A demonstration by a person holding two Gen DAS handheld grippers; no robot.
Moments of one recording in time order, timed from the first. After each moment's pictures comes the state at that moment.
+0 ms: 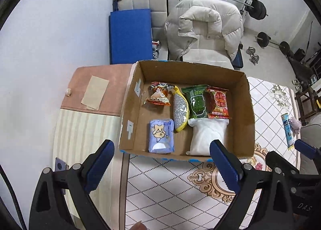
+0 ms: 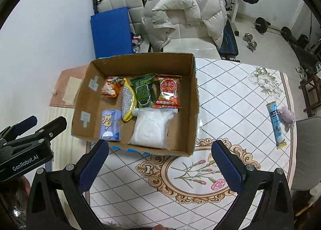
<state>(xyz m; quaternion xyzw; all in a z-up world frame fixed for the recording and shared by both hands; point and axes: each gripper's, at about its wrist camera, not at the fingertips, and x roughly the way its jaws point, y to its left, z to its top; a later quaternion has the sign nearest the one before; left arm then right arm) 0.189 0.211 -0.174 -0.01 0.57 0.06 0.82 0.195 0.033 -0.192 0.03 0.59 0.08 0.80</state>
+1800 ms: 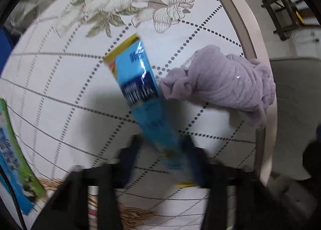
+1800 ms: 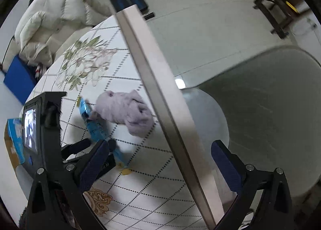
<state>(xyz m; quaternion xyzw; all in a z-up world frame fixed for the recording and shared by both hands) 0.304 -0.338 -0.432 0.11 0.76 -0.13 0.63 0.276 -0.504 -0.374 0.18 0.69 -0.09 0.69</state>
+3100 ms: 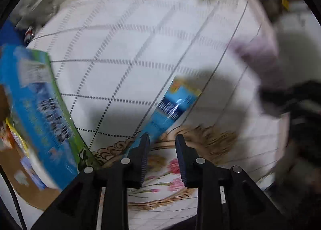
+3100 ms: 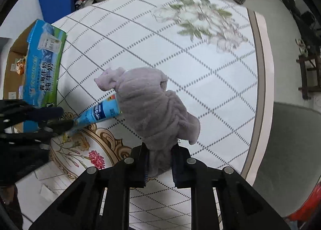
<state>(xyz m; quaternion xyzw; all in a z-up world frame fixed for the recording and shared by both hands) 0.283 -0.157 -0.389 0.16 0.77 -0.18 0.59 0.274 -0.284 -0.366 0.01 0.74 0.06 0.67</state>
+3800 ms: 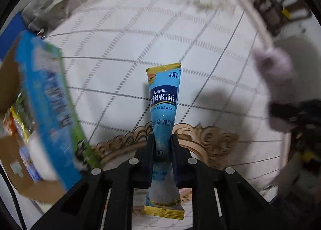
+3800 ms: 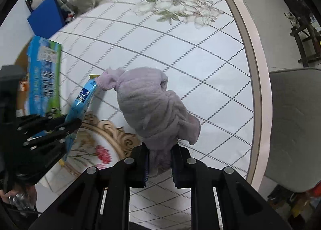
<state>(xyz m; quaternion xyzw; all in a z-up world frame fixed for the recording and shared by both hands) 0.238 -0.136 -0.338 0.10 0.72 -0.17 0.67 0.233 -0.305 -0.356 0.10 0.72 0.03 0.69</state>
